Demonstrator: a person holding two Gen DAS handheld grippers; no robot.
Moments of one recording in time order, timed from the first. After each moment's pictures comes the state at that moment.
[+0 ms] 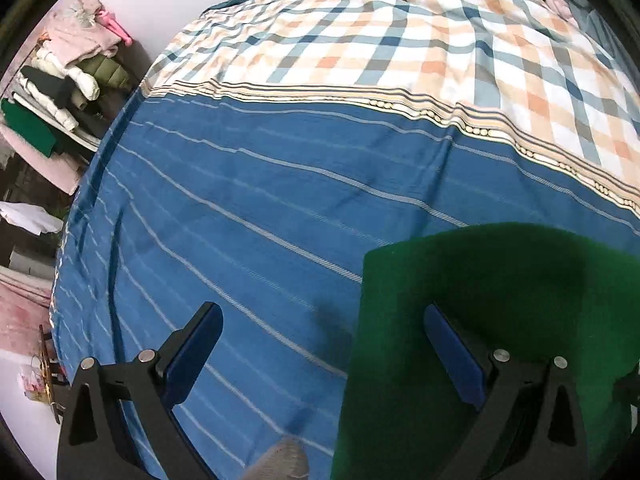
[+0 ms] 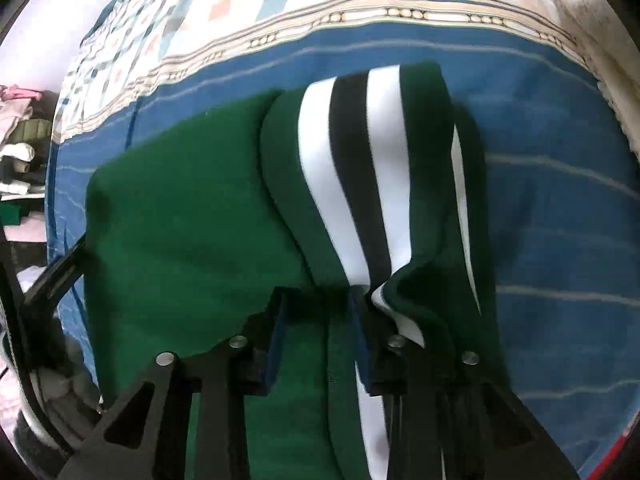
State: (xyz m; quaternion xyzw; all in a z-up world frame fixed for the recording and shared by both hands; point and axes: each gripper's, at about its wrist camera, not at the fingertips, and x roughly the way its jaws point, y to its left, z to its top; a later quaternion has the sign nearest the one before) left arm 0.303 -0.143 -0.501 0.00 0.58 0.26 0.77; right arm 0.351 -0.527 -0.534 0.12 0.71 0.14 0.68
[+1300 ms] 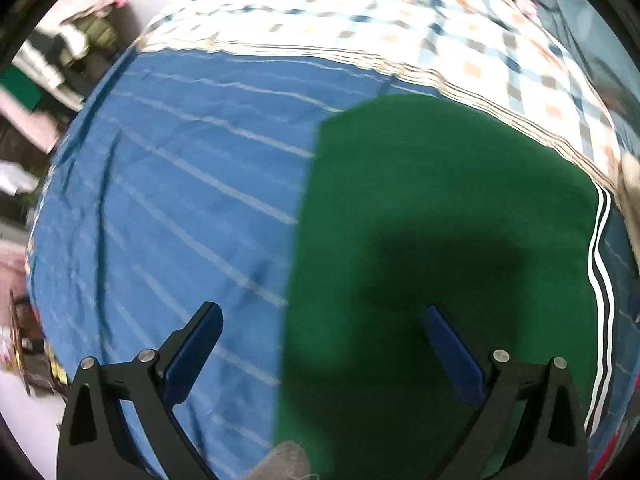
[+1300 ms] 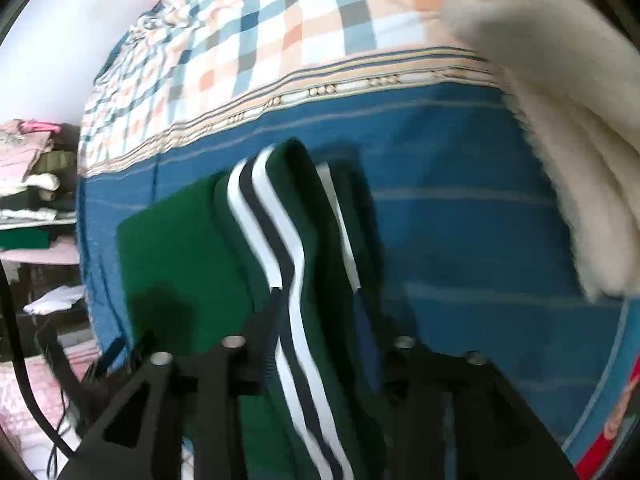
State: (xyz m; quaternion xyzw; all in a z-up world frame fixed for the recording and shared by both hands) left arm 0.218 -0.192 -0.471 -0.08 0.61 0.22 0.76; right arm 0.366 -0.671 -0.485 0.19 0.69 0.16 0.68
